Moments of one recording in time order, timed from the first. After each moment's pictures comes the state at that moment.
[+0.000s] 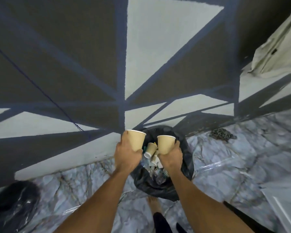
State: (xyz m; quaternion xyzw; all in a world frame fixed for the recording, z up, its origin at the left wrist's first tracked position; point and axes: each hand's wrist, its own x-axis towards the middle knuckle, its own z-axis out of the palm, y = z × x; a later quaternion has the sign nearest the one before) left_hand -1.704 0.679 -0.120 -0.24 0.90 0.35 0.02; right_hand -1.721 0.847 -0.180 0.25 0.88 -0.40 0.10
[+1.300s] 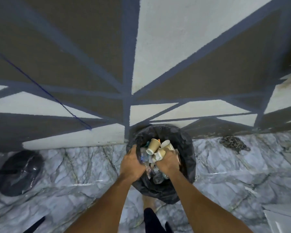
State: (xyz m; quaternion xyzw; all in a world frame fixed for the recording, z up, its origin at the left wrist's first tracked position) left_hand -1.707 0.703 -0.179 -0.27 0.88 0.37 0.16; right_hand -1.767 0.851 -0.201 0.07 0.90 -0.30 0.31
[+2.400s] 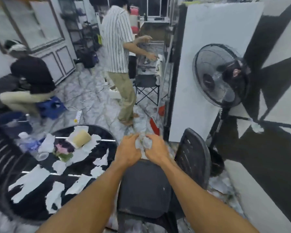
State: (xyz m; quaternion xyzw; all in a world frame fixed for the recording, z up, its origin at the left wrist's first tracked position) left_hand -0.958 0.497 0.013 -0.76 0.58 0.11 -0.29; right_hand -1.092 0.445 0.031 -0.78 0.47 -0.22 0.35
